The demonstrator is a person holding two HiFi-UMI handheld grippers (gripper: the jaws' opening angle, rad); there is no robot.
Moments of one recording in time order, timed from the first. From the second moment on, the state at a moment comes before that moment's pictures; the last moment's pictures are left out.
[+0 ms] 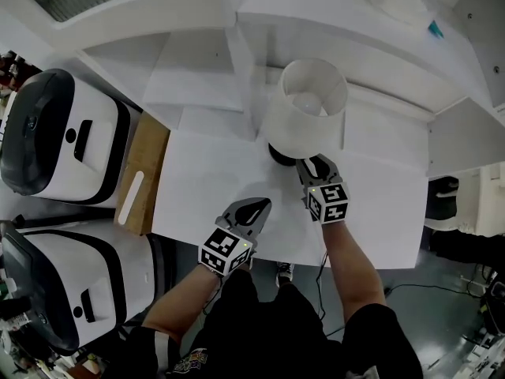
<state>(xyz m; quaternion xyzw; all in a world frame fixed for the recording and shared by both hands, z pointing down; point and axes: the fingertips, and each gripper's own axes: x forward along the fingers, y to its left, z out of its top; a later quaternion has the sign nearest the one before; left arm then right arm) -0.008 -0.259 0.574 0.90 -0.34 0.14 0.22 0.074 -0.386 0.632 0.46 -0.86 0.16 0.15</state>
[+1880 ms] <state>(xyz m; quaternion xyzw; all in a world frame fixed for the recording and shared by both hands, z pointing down) -0.018 -0.108 0.499 0.89 -0.39 0.11 0.19 0.089 -0.133 0.493 0.44 -0.87 0.18 0.08</state>
